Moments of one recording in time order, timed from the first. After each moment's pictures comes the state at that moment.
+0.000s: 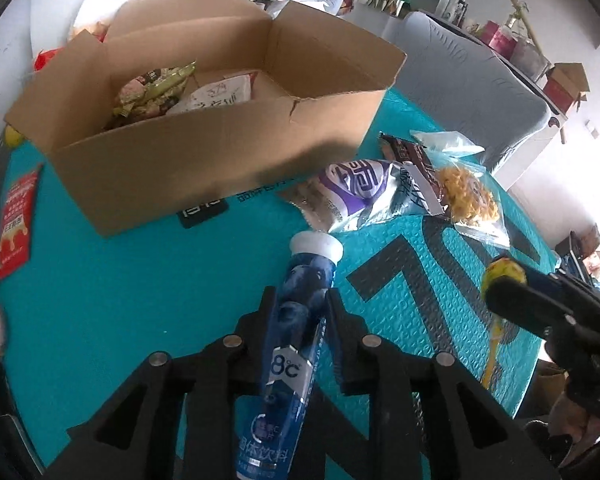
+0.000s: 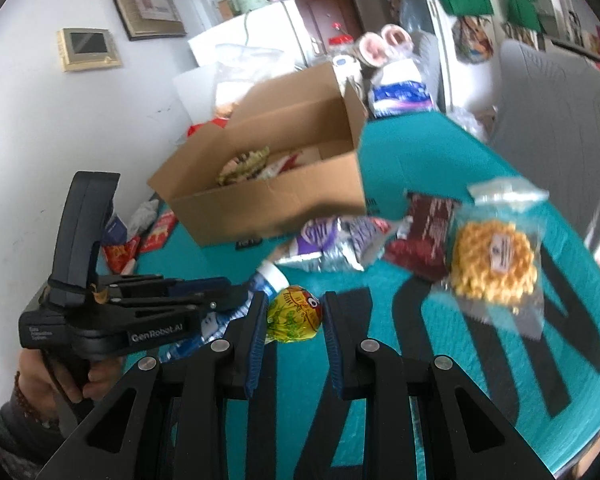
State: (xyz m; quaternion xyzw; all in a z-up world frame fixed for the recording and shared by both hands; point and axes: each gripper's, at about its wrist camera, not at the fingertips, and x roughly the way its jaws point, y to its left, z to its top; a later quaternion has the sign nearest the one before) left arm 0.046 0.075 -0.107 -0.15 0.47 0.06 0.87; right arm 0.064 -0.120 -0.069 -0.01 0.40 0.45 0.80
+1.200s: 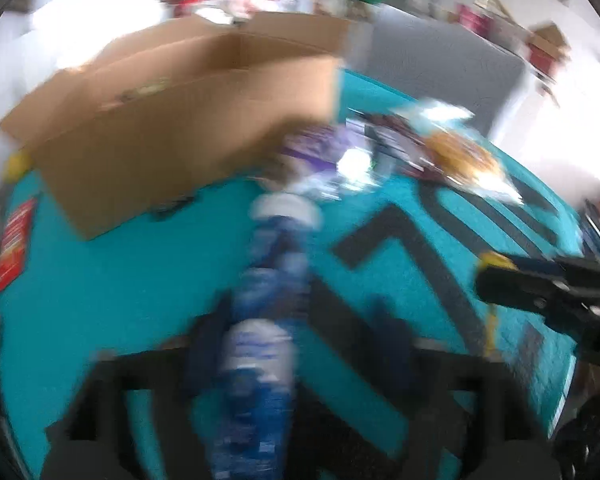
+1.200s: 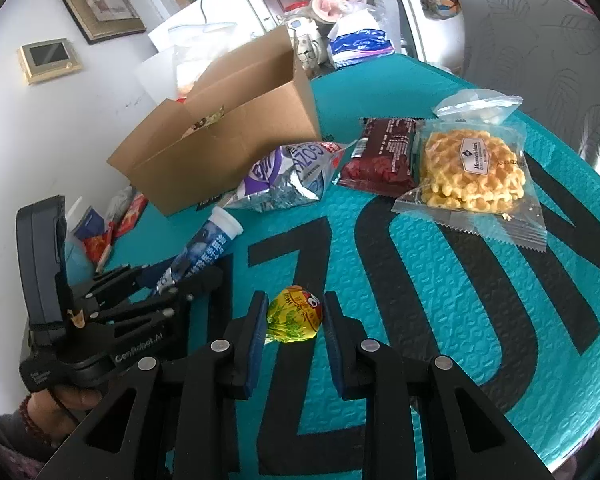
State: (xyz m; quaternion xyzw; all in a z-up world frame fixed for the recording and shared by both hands) left arm 0.038 0.037 -0.136 -0.06 0.44 0.04 0.90; right arm 0.069 -0.143 -0.113 0.01 0.46 0.42 0.79
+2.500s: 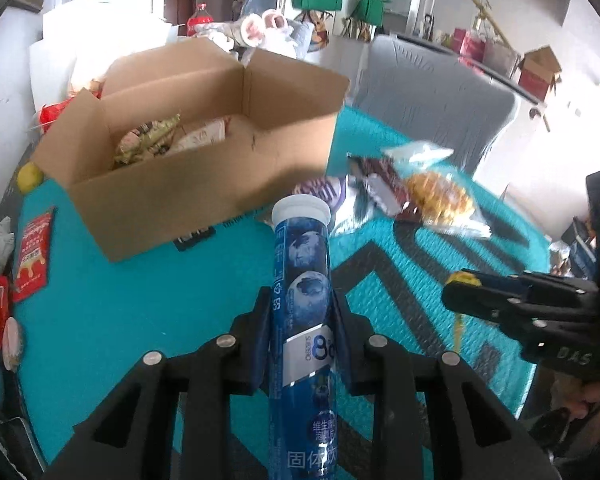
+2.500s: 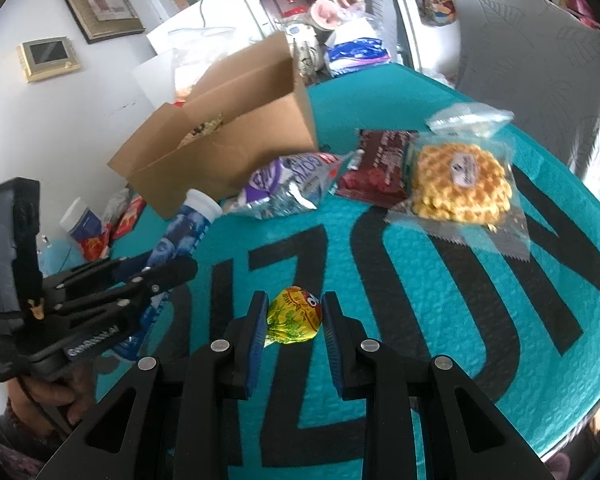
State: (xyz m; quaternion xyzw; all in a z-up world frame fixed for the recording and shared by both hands) left arm 0.020 0.052 -0.085 -0.09 0.40 0.06 0.91; right arm 0.066 -0.142 -0.095 0.00 0.44 0.41 0.80
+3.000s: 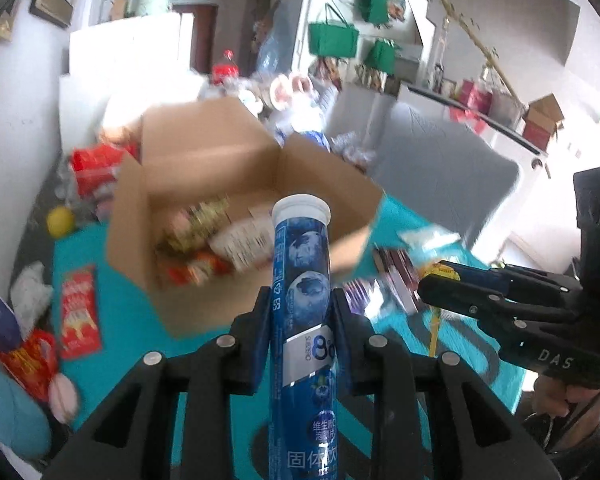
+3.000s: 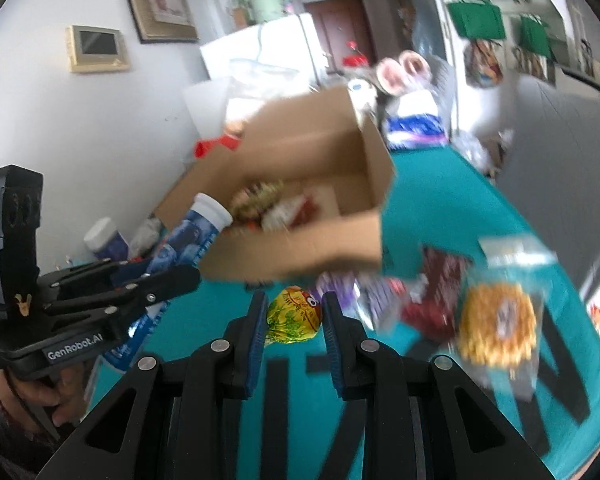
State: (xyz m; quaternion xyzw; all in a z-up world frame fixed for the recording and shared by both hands) left arm 0.020 0.103 -0.014 -0.10 0.32 0.08 0.94; right arm 0.076 -0.078 -0.018 -0.04 0.35 0.46 0.81
